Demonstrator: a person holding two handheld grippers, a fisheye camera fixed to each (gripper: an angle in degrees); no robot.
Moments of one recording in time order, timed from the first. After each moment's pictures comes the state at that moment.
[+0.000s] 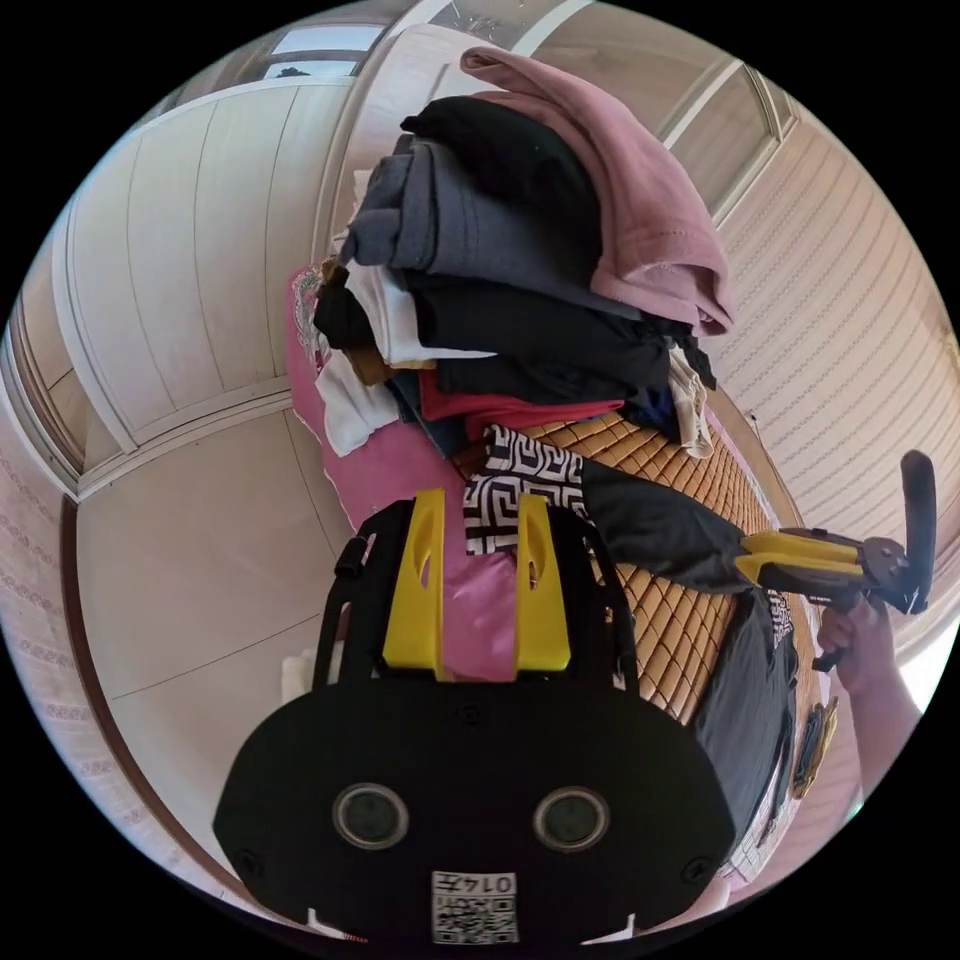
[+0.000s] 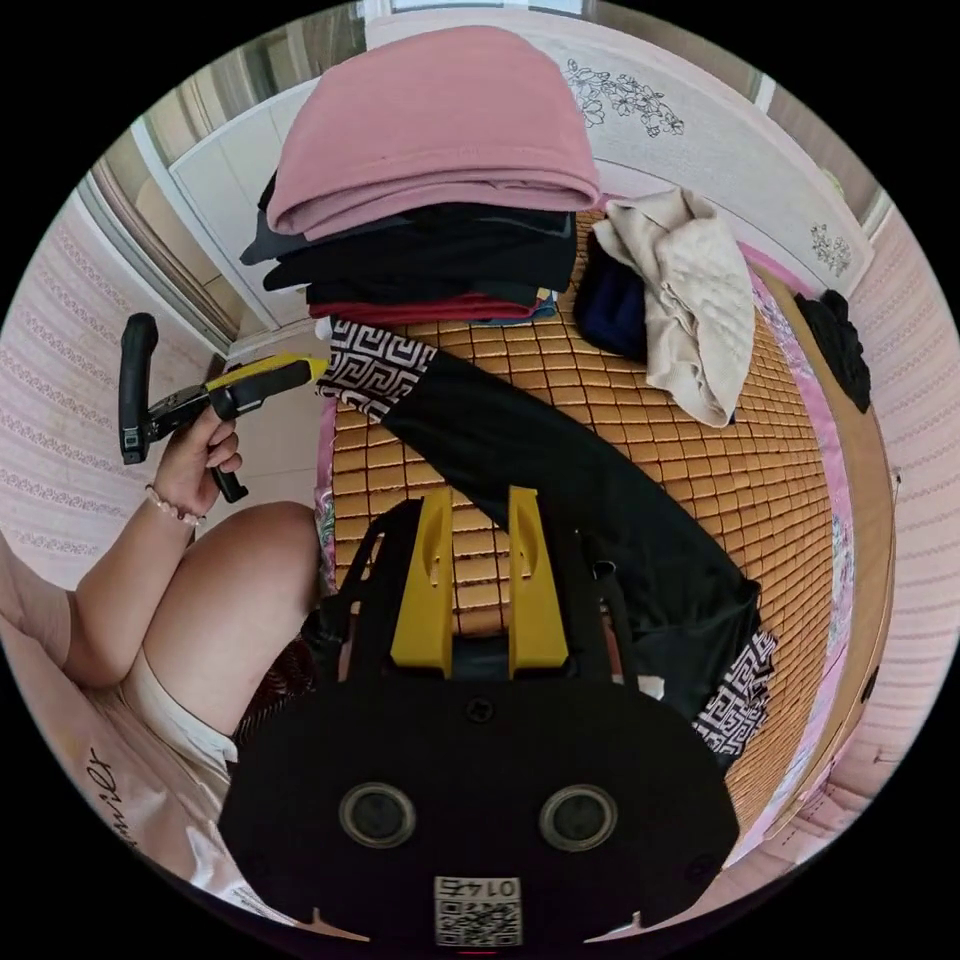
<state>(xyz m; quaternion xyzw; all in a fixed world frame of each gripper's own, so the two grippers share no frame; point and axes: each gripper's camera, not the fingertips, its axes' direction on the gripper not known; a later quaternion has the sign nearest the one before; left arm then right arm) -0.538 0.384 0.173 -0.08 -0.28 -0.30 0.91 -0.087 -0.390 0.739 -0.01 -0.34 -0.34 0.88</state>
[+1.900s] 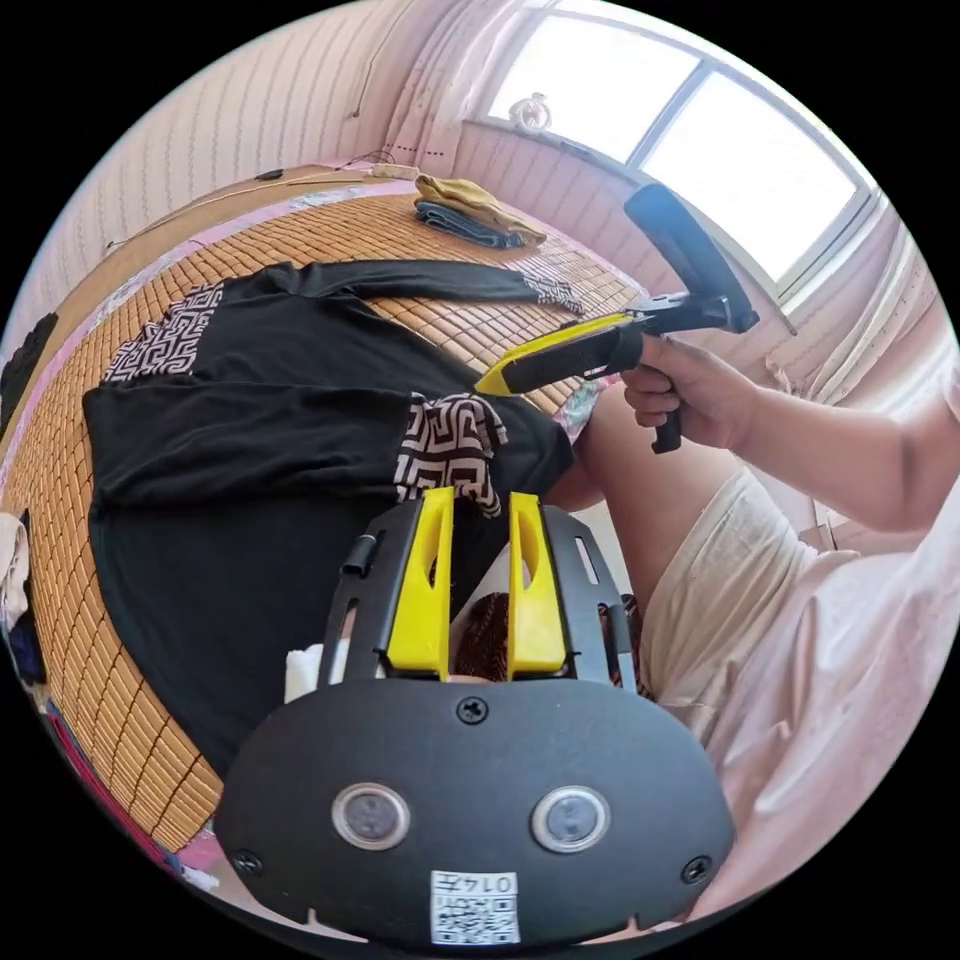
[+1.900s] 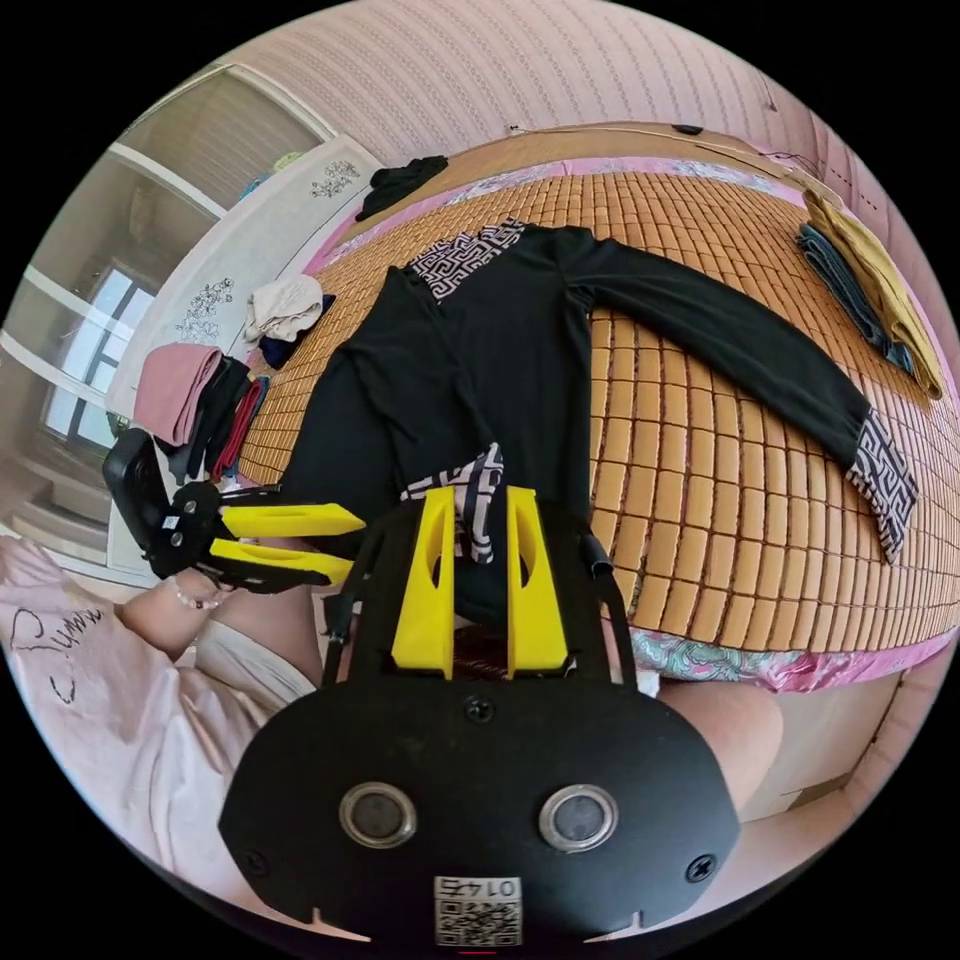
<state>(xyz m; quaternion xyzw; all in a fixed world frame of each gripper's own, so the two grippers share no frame) 0.056 0.518 0.466 -0.41 0.26 0.31 0.82 0.381 -0.021 0.744 -0.10 -0.37 0.26 0.89</state>
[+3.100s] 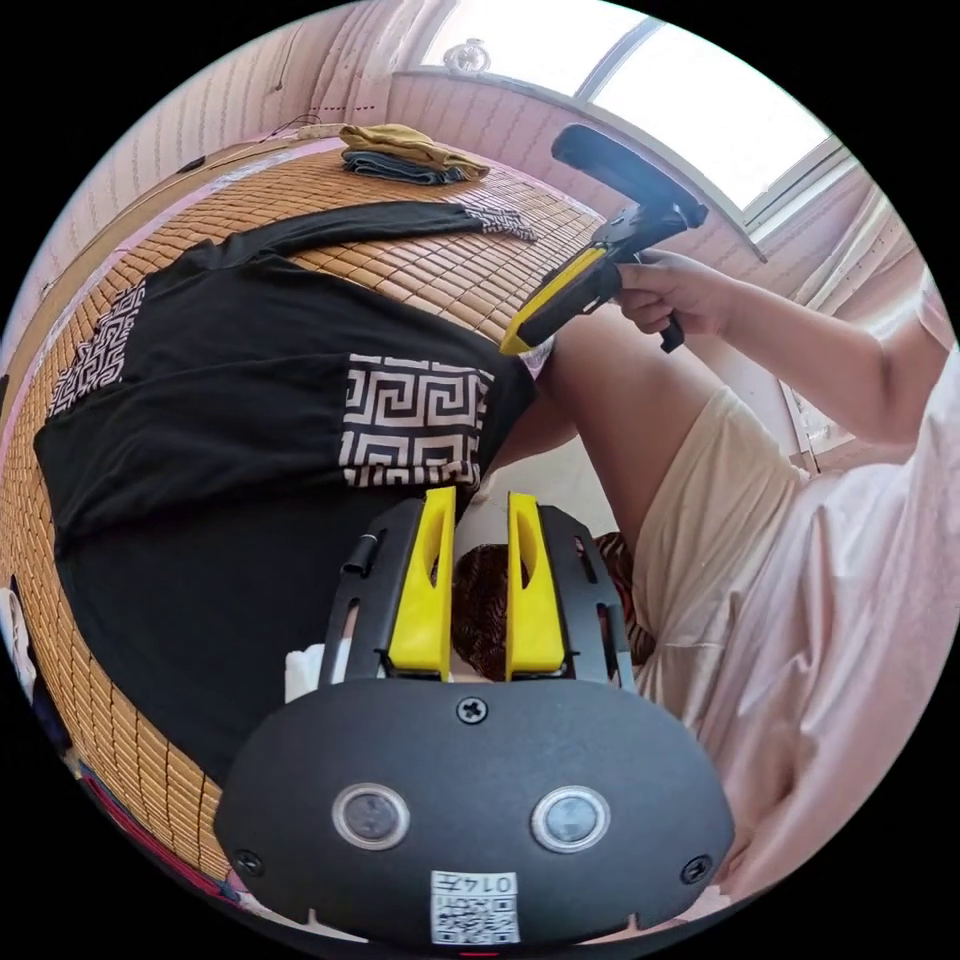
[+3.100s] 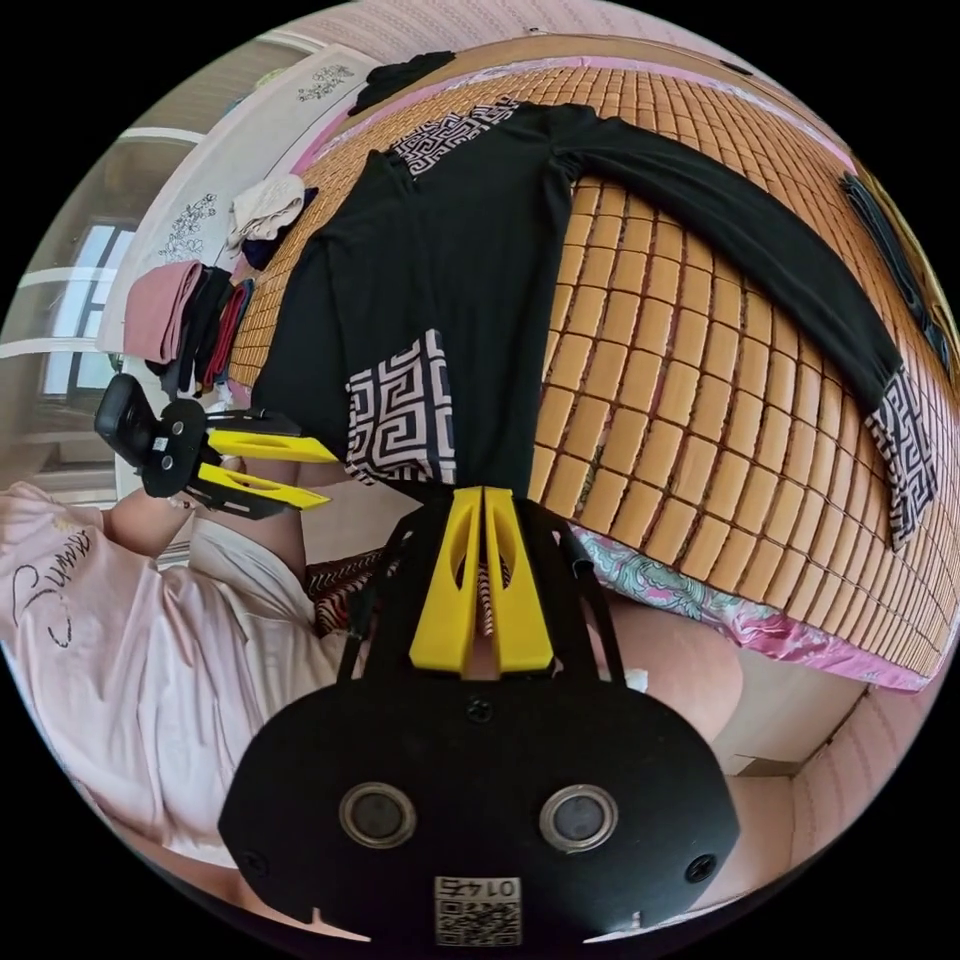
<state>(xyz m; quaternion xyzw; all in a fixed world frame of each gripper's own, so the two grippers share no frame) 0.132 0.582 0.619 -0.46 0.29 0.36 0.76 0.505 0.028 0.725 -0.22 -0.42 0.18 0.86</state>
